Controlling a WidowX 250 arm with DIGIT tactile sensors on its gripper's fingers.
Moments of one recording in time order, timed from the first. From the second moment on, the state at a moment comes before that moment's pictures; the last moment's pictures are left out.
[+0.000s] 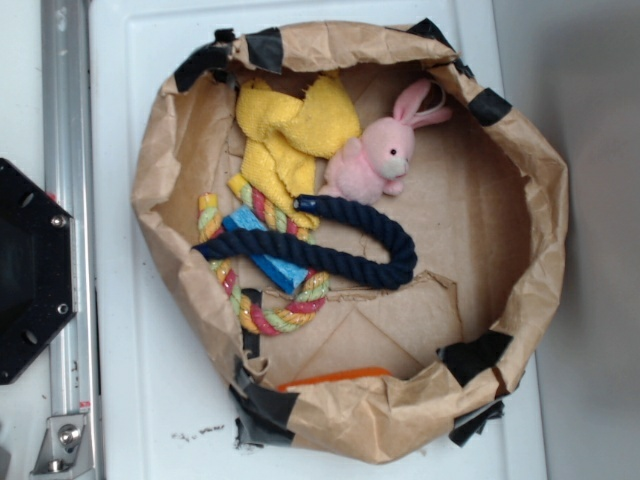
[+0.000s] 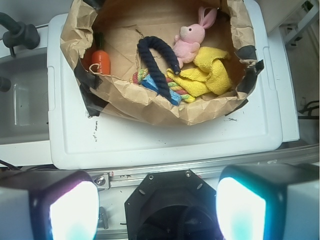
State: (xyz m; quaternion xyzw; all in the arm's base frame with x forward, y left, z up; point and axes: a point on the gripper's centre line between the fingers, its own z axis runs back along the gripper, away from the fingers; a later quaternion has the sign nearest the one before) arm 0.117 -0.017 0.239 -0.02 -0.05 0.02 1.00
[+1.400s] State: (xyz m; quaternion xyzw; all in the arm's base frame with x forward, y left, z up) arm 0.257 -0.033 0.079 0.02 -0.08 0.24 0.97
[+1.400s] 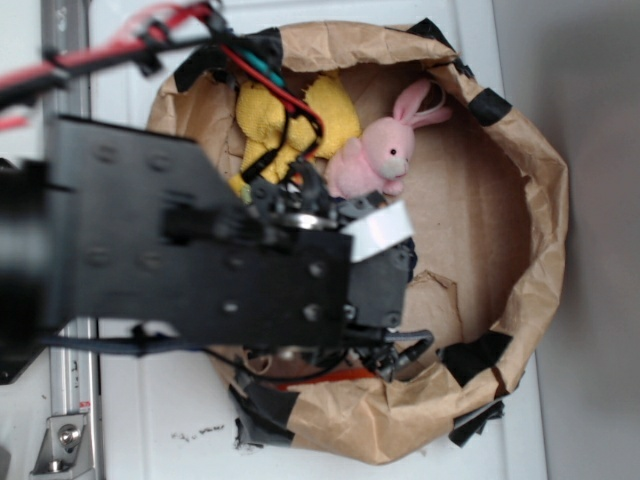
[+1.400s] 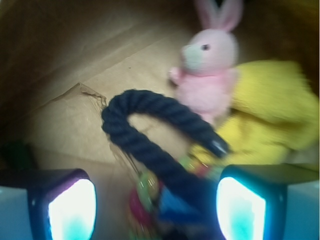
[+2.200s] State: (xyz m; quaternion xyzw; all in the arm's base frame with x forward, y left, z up) arm 0.273 -0.057 0.015 -0.08 -0.04 0.05 0.99
